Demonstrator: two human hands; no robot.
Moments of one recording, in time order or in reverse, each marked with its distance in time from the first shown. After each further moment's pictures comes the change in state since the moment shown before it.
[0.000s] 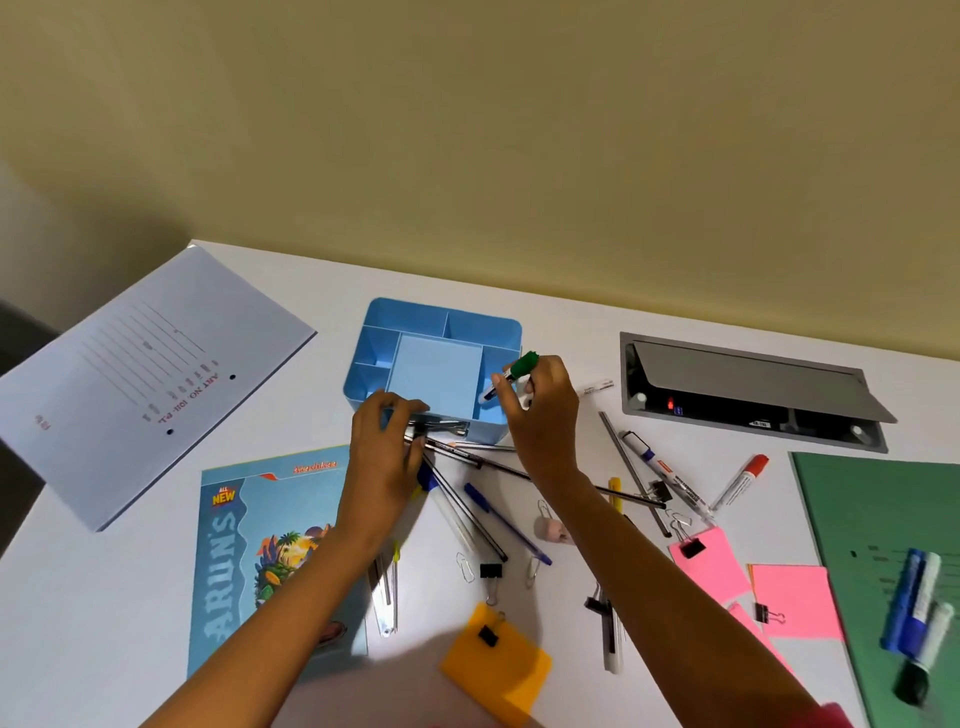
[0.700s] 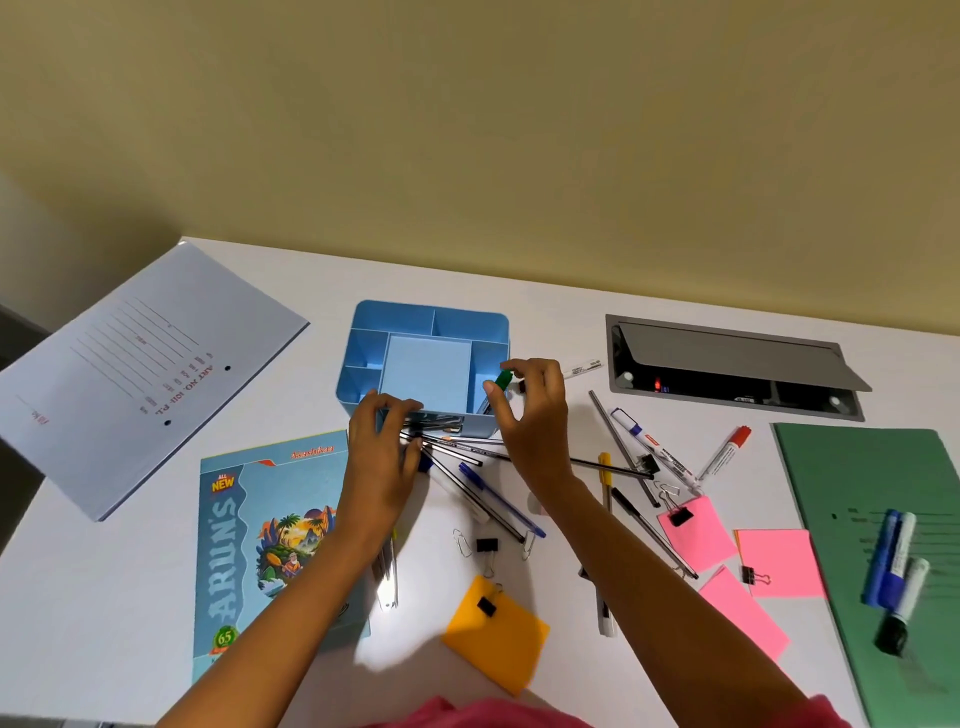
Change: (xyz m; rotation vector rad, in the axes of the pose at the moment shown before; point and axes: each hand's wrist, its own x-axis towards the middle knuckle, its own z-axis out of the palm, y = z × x) left_hand -0.022 0.005 0.000 -0.018 -0.042 -0.063; right_hand -0.037 0.007 -0.006 0.059 0.014 -0.039
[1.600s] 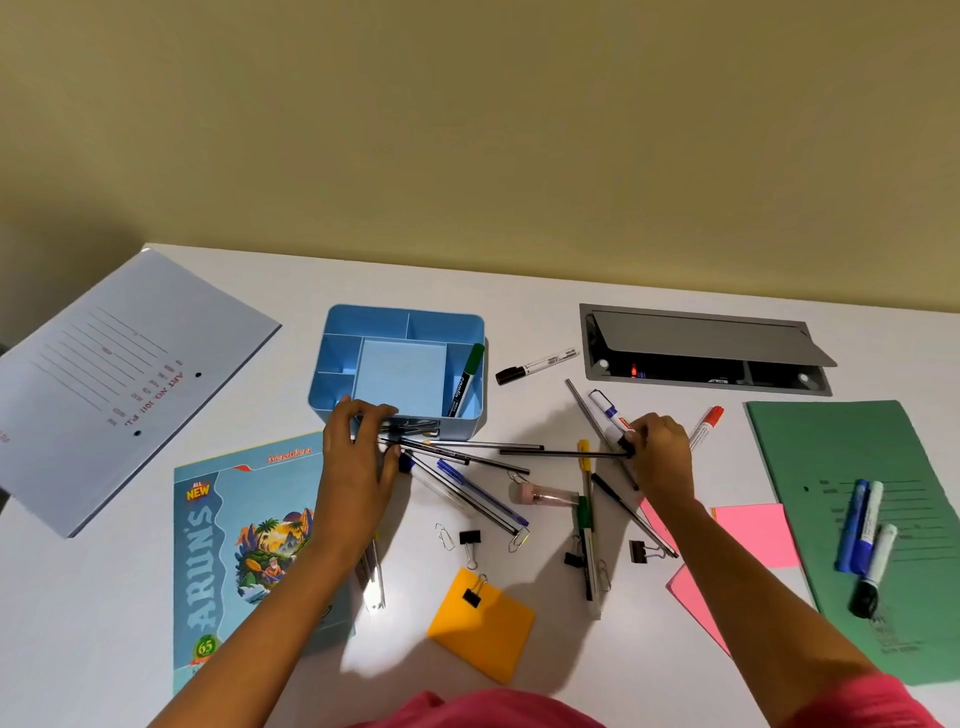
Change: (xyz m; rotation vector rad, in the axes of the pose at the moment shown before) left_hand -0.014 -0.004 0.000 0.010 -0.002 0.064; right_hand -0.034 0.146 -0.129 -0.575 -0.213 0.441
